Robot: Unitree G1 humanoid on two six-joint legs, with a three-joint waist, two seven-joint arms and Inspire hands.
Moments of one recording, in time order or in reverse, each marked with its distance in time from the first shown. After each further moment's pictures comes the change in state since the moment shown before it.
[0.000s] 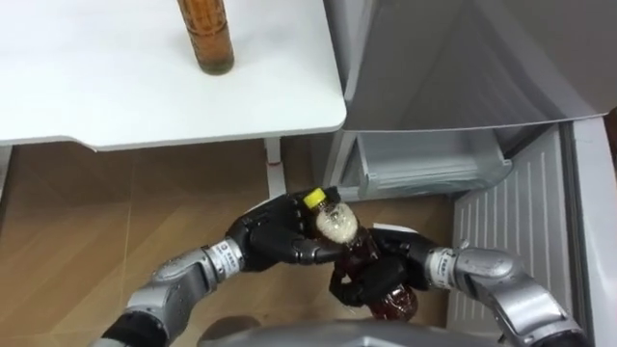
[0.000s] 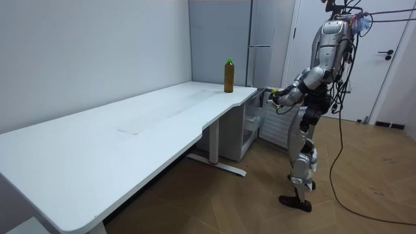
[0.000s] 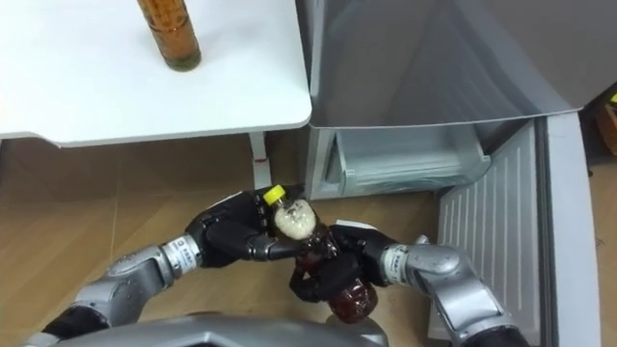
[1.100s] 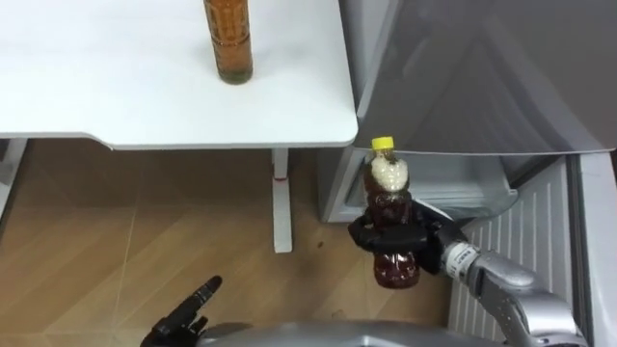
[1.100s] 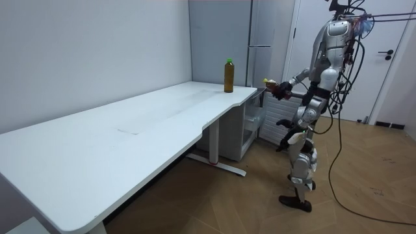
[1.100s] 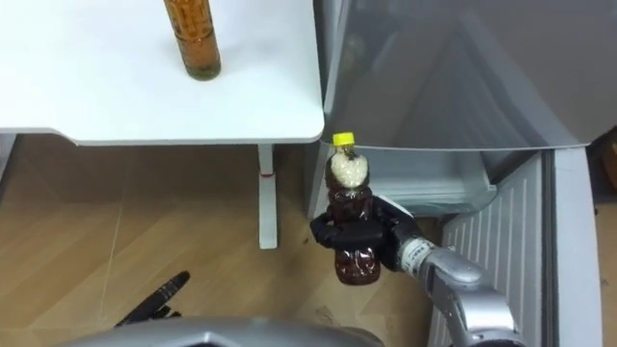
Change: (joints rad) left arm 0.183 -0.034 0.395 0.401 -0.346 0.078 0.502; right arm 0.069 0.108 -0.226 0.060 0.320 -0.026 -0.287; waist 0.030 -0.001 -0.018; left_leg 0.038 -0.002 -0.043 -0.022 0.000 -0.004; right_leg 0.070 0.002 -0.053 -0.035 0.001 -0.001
